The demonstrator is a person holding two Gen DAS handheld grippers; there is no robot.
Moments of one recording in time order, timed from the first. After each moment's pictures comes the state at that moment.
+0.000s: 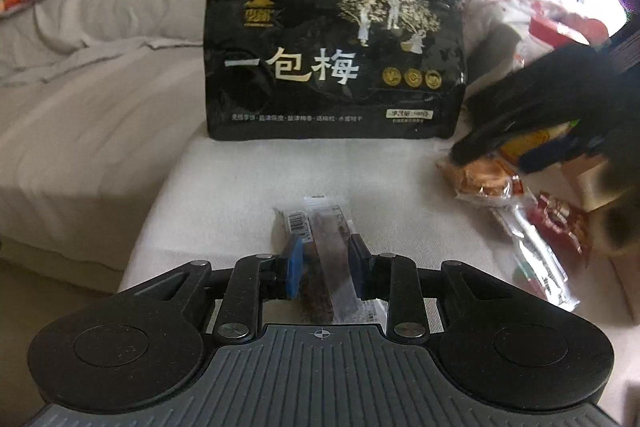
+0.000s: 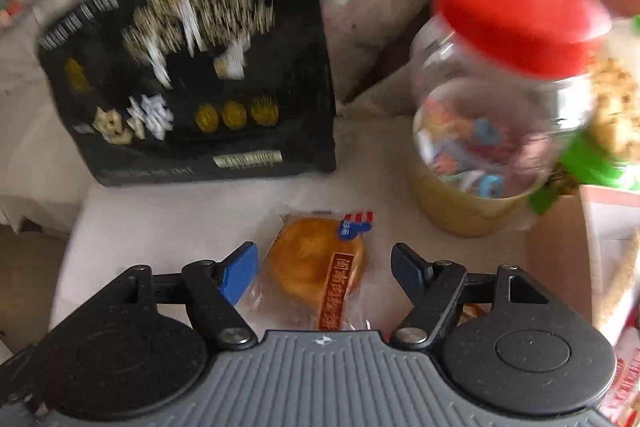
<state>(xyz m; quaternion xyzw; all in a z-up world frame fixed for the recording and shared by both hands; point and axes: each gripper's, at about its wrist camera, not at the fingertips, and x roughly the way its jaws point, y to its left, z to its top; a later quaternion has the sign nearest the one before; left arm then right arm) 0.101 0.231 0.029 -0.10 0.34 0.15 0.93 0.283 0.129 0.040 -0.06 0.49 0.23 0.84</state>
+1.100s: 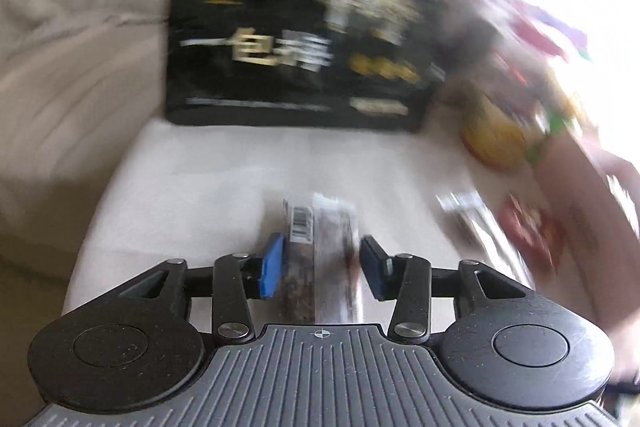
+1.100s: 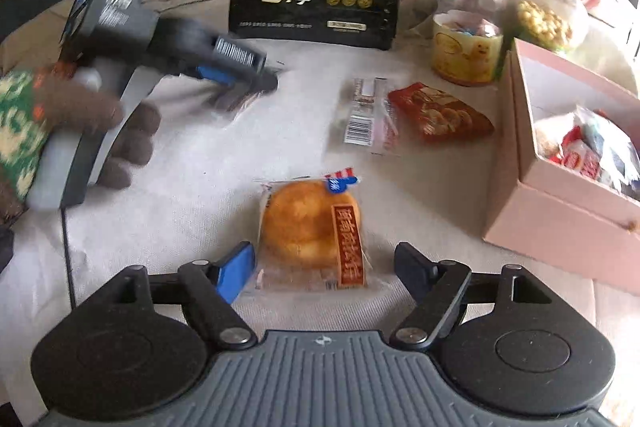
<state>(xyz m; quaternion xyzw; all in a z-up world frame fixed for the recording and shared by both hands) 0.115 0.223 0.022 -0.10 0.36 0.08 0.92 0.052 0.000 0.025 -0.13 0.38 0.34 0.85</state>
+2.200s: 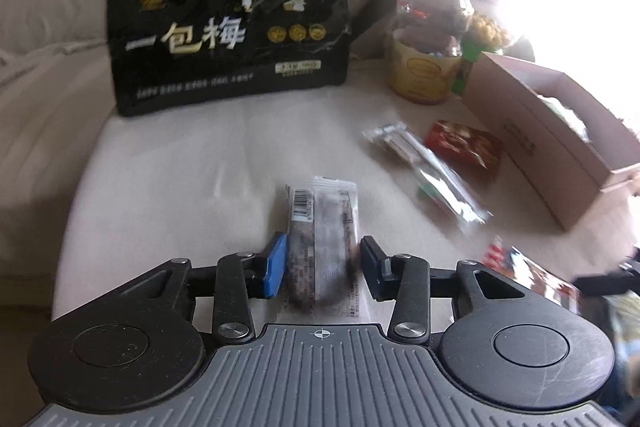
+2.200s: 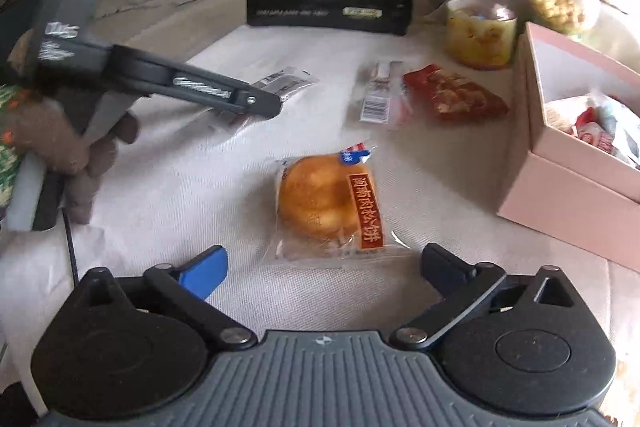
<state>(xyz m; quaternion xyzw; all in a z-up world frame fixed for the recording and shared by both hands) 0.072 0.193 0.023 -0.07 0.37 0.01 0.93 0.053 -0.005 0.021 -0.14 0.40 0.37 0.83</state>
